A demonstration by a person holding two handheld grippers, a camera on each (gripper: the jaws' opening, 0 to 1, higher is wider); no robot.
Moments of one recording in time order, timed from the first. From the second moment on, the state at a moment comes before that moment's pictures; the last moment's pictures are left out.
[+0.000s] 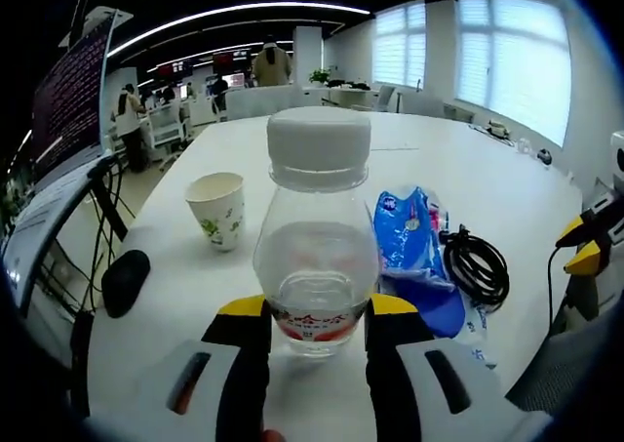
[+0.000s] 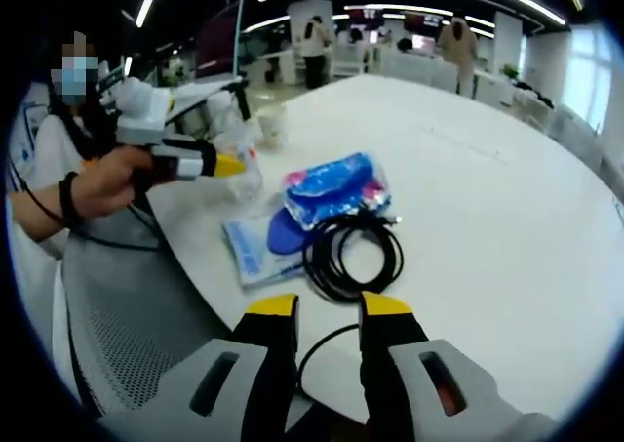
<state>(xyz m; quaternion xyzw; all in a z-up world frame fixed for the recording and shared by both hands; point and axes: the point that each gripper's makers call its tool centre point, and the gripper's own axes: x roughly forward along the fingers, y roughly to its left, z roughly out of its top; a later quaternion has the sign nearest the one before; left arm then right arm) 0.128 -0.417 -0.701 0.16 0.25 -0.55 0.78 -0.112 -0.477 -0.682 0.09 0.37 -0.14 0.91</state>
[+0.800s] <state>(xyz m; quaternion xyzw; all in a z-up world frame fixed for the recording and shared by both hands) 0.148 -0.450 -0.701 0.16 0.24 -0.56 0.78 -0.126 -0.488 -0.671 0.10 0.36 -0.16 0.91</state>
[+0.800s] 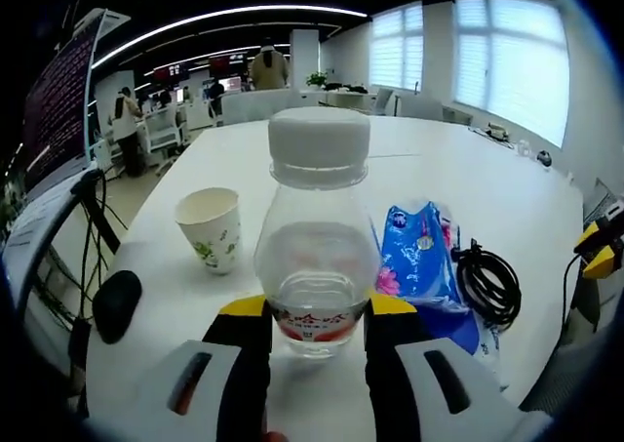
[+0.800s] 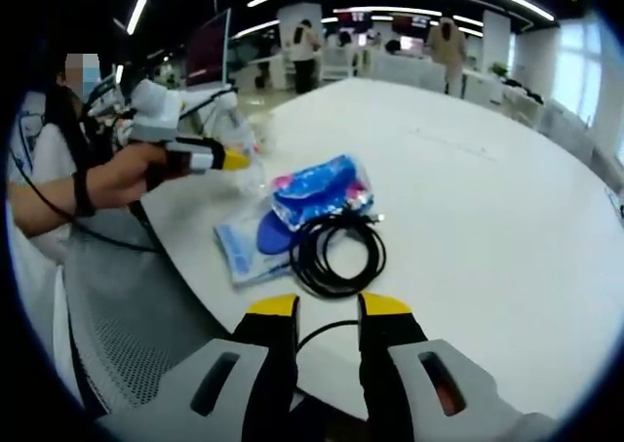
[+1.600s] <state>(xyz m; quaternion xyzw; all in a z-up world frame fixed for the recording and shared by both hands) 0.182 -0.507 -0.702 0.15 0.25 -0.53 0.79 -0.137 -0.504 -0.653 0.12 0.36 -0.15 0.91</state>
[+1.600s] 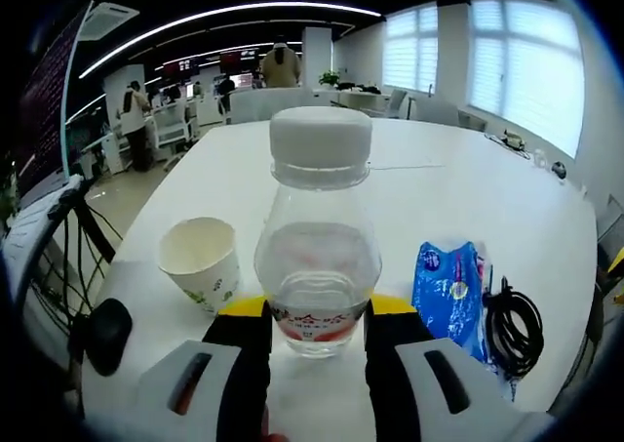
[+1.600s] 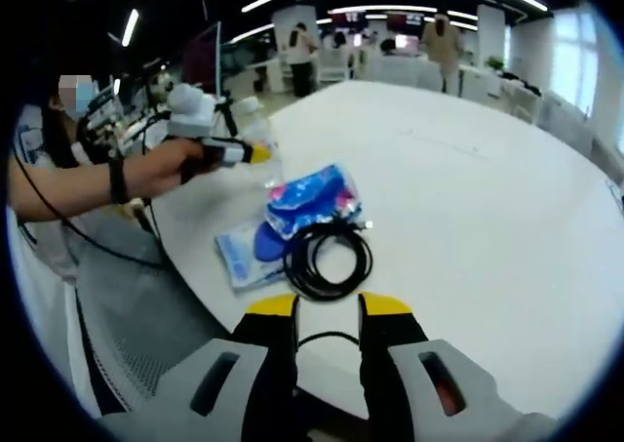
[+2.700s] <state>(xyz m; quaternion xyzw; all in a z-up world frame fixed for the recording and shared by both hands) 0.196 -0.525 -0.703 0.16 0.25 -0.52 0.80 -0.139 -0.503 -0.653 0.13 0.35 -0.15 0.91</state>
